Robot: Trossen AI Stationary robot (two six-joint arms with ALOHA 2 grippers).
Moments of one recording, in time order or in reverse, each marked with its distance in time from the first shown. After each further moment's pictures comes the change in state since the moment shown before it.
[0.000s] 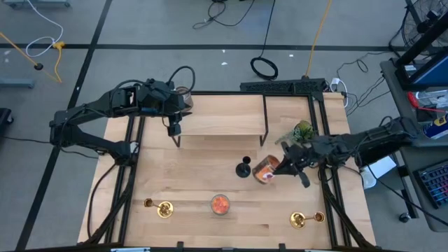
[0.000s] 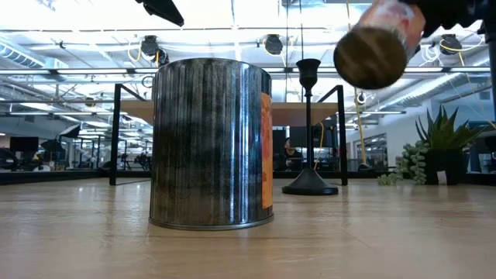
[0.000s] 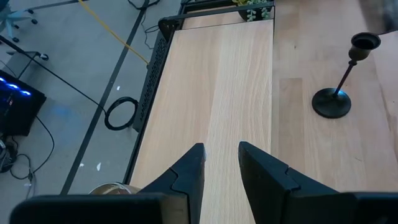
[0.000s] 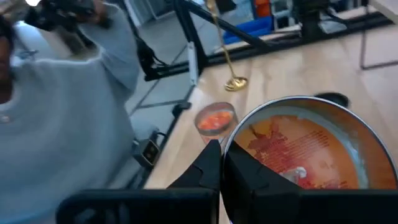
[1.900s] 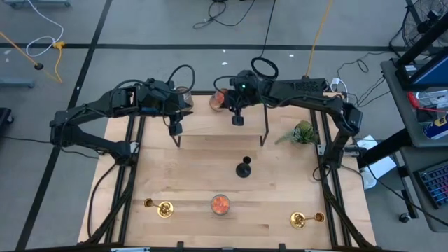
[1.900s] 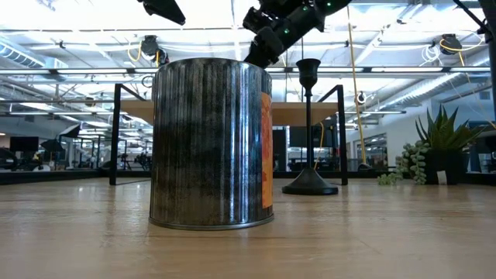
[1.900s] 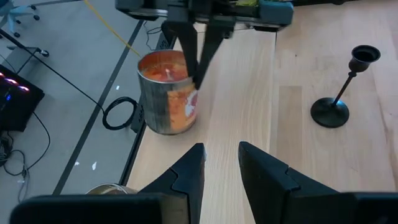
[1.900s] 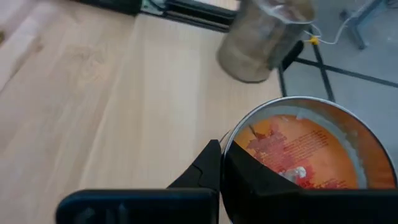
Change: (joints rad) left arm 0.000 0.000 0.000 0.017 -0.002 -0.040; right arm -0.644 1.046 1.133 -0.501 -0.068 -0.832
